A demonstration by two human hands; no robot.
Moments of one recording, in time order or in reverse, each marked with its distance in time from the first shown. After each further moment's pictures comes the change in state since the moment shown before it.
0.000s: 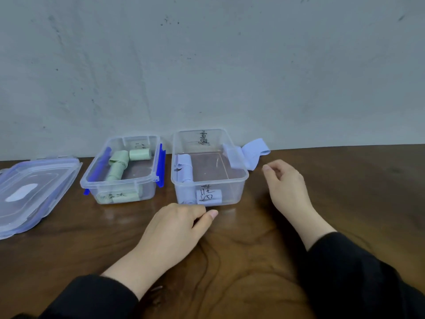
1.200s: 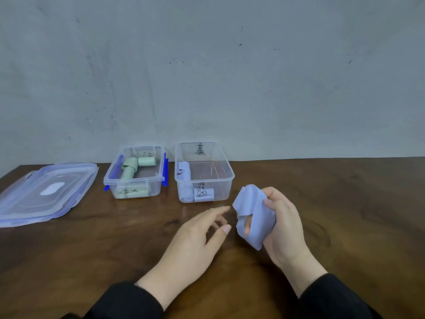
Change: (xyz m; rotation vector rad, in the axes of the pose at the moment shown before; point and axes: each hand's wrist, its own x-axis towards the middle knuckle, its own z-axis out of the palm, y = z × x) left_hand -0.058 0.075 -0.020 -0.439 -0.009 -0.040; right_hand -0.136 -0.075 -0.058 0.968 -0.196 0.052
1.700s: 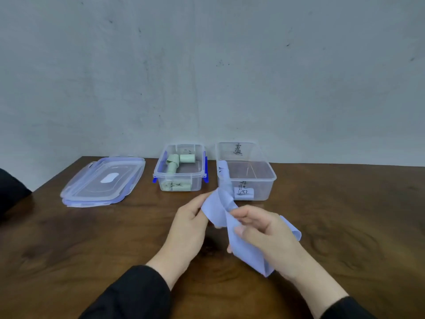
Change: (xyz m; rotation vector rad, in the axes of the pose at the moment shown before) left_hand -0.021 -0.025 -0.064 -0.492 0.218 -0.286; right_hand -0.021 0.012 0.072 -0.292 -0.499 0.112
